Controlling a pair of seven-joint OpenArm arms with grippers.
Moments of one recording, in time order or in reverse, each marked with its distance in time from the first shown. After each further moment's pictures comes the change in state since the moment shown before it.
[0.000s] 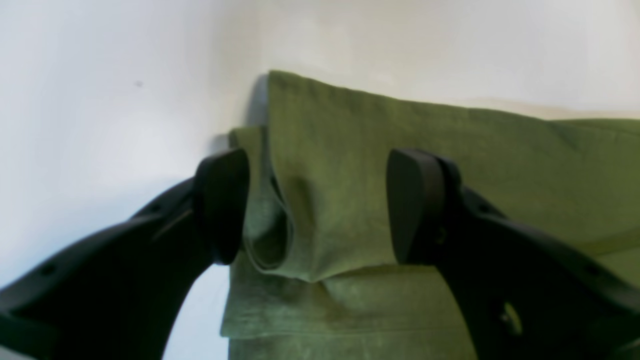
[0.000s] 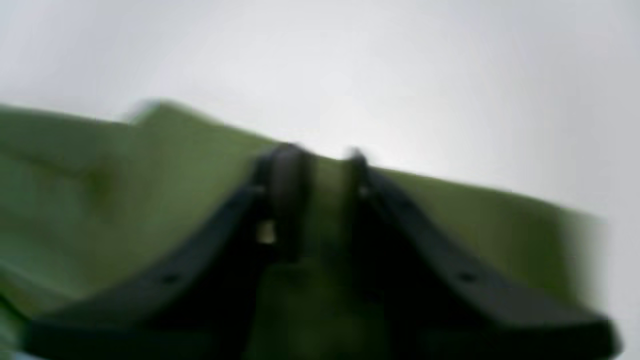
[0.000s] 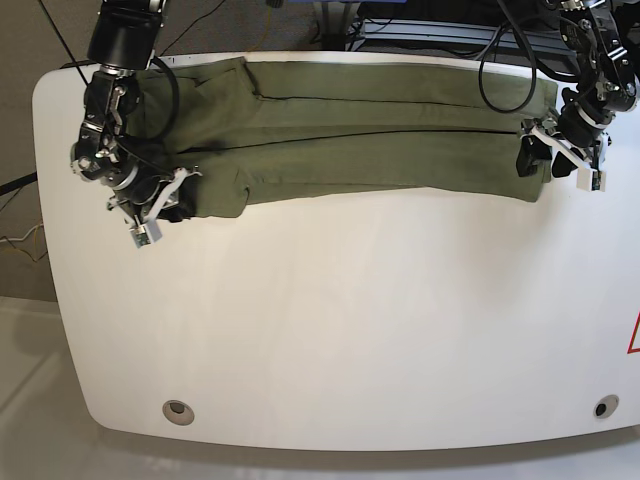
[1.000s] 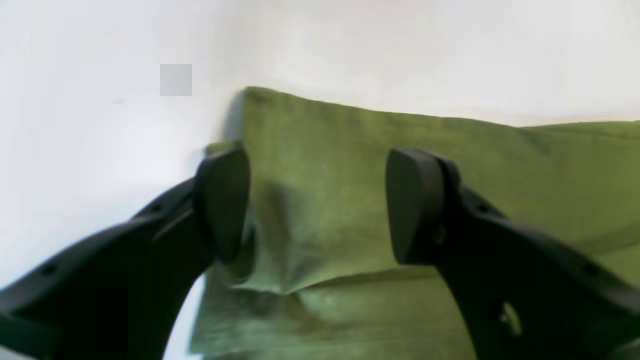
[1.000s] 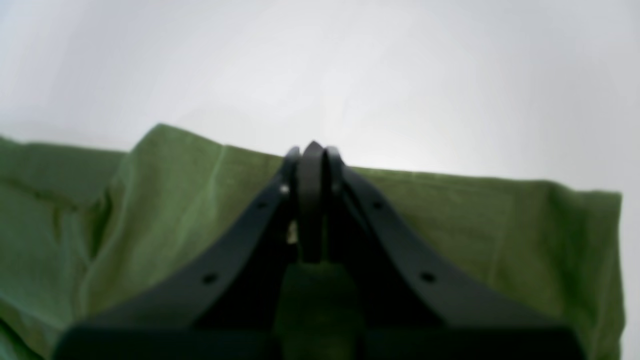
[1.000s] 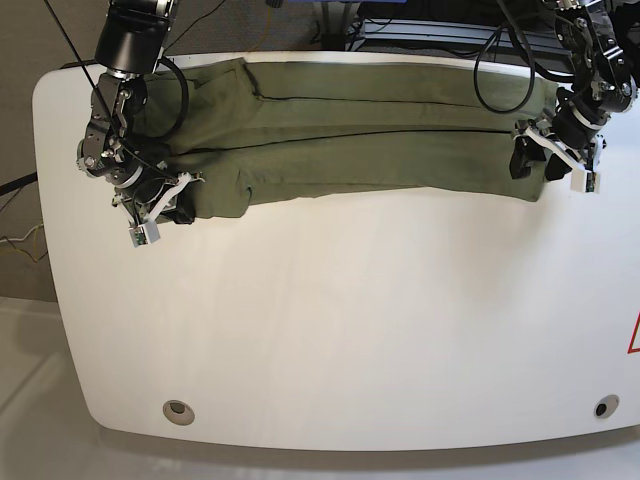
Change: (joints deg) left arm 0.0 1.2 1.0 1.1 0.1 0.0 -0.1; right arm 1.1 -1.3 1.3 -5.0 0.0 -0.3 4.0
